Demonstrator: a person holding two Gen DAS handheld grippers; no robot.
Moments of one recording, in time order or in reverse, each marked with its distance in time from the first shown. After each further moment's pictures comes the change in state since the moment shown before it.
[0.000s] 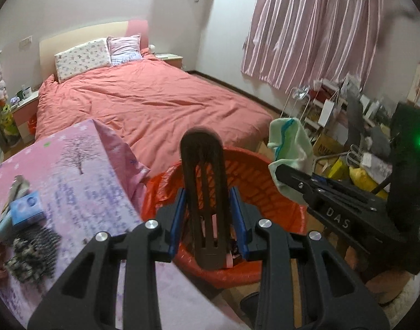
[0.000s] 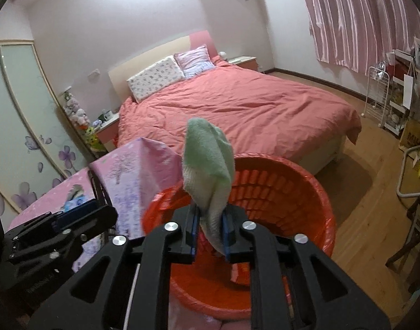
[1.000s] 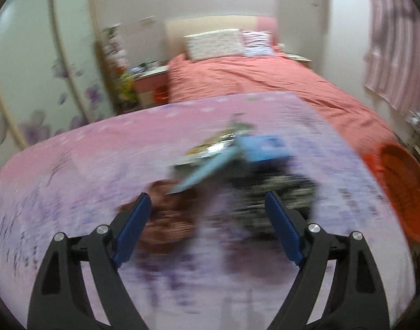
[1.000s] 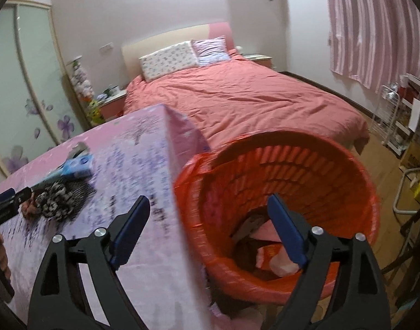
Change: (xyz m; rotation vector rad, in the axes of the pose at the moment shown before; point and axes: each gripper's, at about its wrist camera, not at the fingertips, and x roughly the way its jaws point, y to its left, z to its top) left arm -0.119 0.253 -0.109 -0.263 0.004 0.610; right arm 0.016 0.077 -0.053 -0.150 0.032 -0.012
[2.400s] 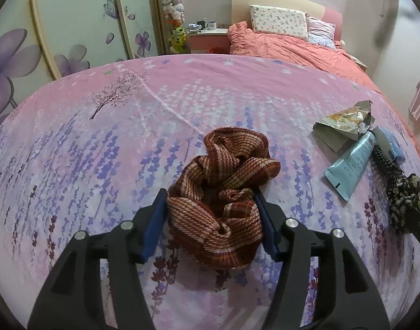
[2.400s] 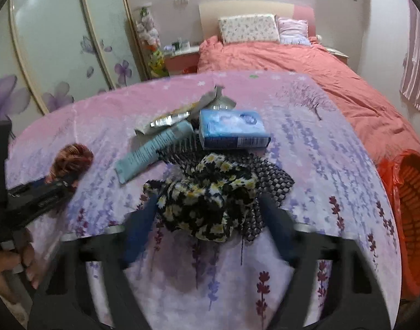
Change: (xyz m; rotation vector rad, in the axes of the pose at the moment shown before) left arm 0.058 0.139 -0.034 -0.228 0.169 0.130; right arm 0.072 0.235 -0.024 -0.257 0.187 0.206
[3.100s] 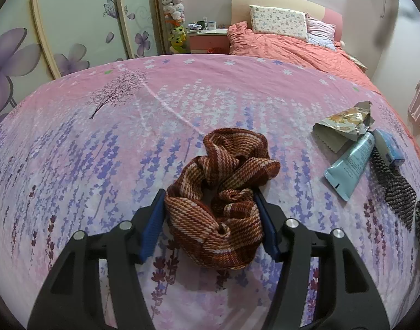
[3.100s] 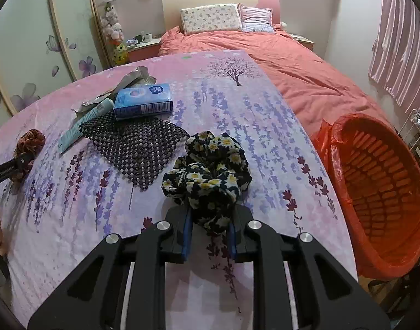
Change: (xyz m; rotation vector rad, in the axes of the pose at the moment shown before) left arm 0.000 0.002 0.000 -0.005 -0.003 -0.022; right arm -0.029 -0.073 -0.036 0.080 0.030 -0.163
